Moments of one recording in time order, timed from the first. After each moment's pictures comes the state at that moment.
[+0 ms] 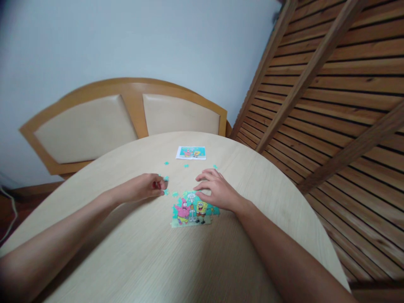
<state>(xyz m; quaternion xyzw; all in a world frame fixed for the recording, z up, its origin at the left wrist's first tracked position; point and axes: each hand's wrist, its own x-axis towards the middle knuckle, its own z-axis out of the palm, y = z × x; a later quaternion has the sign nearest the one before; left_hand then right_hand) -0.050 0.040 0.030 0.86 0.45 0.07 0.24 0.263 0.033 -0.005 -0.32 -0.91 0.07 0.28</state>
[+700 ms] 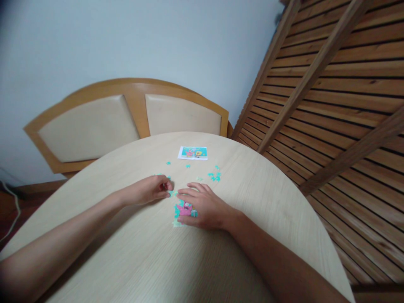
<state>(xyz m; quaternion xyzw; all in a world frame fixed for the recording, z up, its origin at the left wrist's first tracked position) -0.035 0.030 0.030 0.86 0.43 0.09 0.26 0.221 -0.009 0.007 -0.31 -0.93 0.15 0.13</state>
